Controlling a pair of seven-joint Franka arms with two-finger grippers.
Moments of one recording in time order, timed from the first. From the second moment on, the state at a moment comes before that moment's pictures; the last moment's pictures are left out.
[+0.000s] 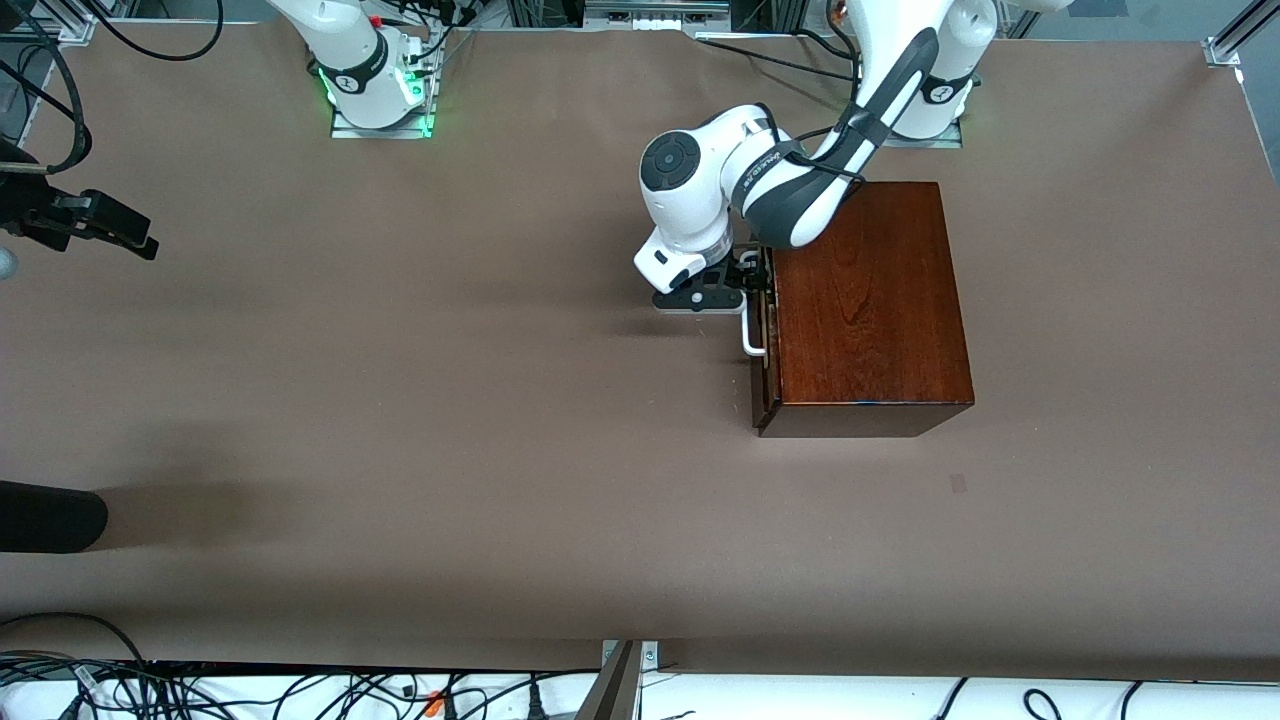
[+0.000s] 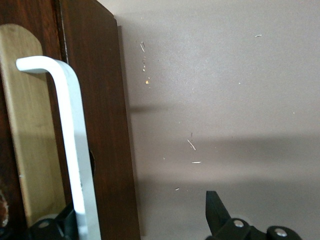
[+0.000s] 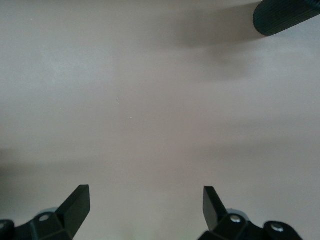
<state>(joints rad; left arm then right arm) -0.50 0.50 -0.32 -1.78 0.36 2.05 -0.92 -0.01 0.04 -0.02 -1.54 -0.02 1.55 0.06</state>
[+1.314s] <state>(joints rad) -0.58 0.58 -0.32 -1.64 0.36 2.08 -1.03 -0.01 0.04 -0.02 -1.54 -0.02 1.55 0.06</state>
